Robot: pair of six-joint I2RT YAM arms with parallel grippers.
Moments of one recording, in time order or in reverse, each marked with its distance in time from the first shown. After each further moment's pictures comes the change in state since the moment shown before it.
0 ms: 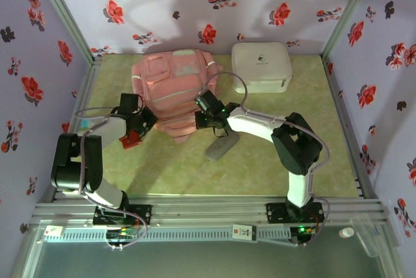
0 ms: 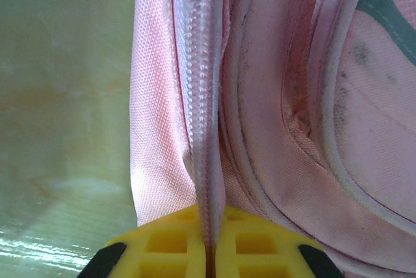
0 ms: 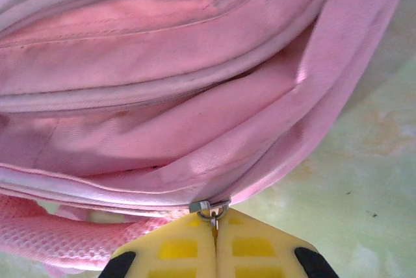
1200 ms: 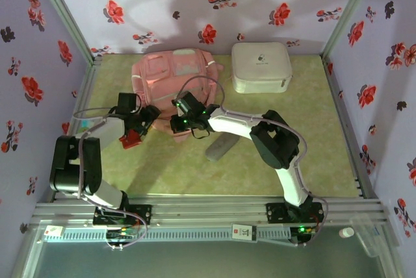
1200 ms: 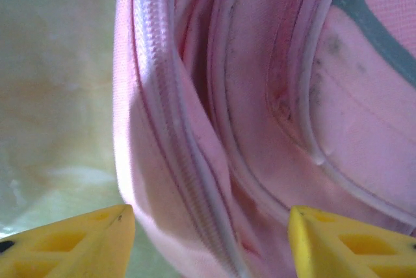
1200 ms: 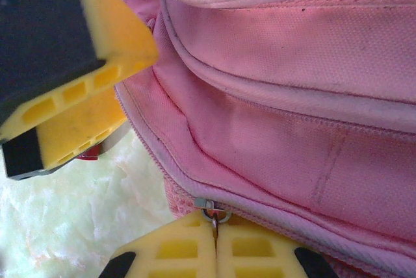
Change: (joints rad) left arm 0.010 -0.013 0.001 0.009 0.044 -0.045; right arm 0.102 0.204 0.208 0.098 -0.294 0.037
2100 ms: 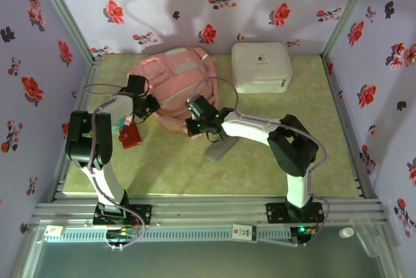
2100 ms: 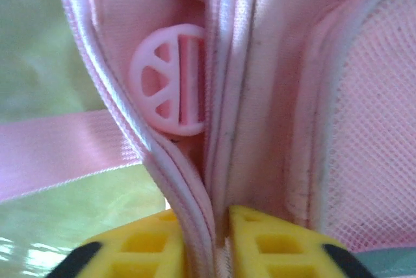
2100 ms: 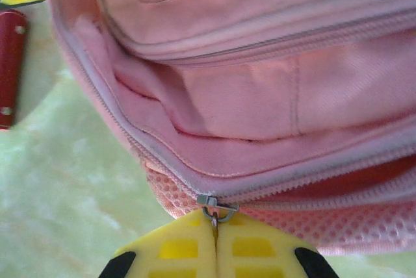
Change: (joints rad) left arm -0.020 0.275 0.356 -0.194 -0.183 0.273; right arm -0.012 -0.179 -0.191 -0.047 0.172 -0.088
